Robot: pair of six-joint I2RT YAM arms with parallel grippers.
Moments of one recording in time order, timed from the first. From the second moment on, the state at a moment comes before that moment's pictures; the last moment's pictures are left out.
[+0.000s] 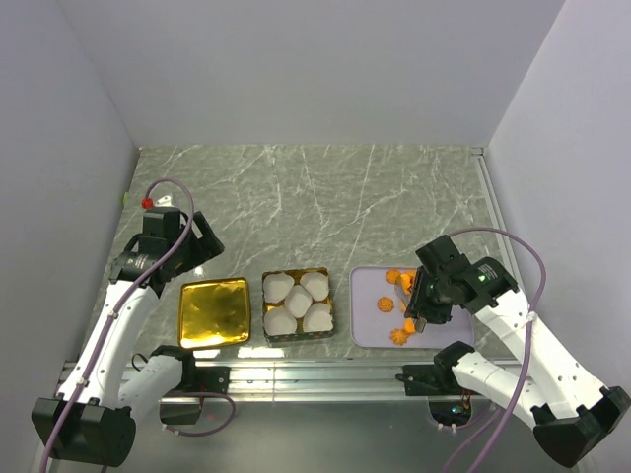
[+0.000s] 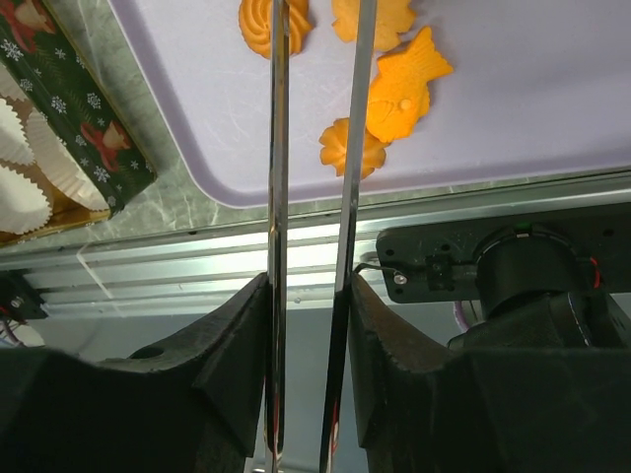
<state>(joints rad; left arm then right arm) -0.13 0.91 0.88 -0.74 -0.02 -0.60 0.52 0.86 0.93 -1.32 0.04 0.83</state>
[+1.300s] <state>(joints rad) -0.14 0.91 0.88 -0.74 -0.04 -0.61 0.76 1.20 1.42 -1.18 -0.22 0.74</state>
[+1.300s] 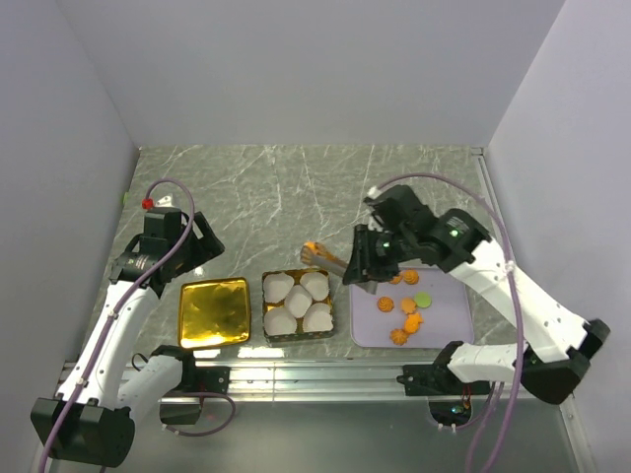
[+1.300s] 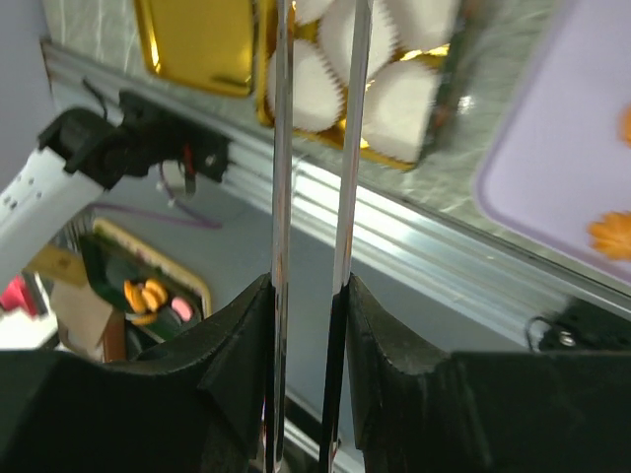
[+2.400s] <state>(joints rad) -0.18 0.88 0.87 -0.74 -0.08 -0.63 0.93 1.52 1.51 -1.06 -0.22 0.78</state>
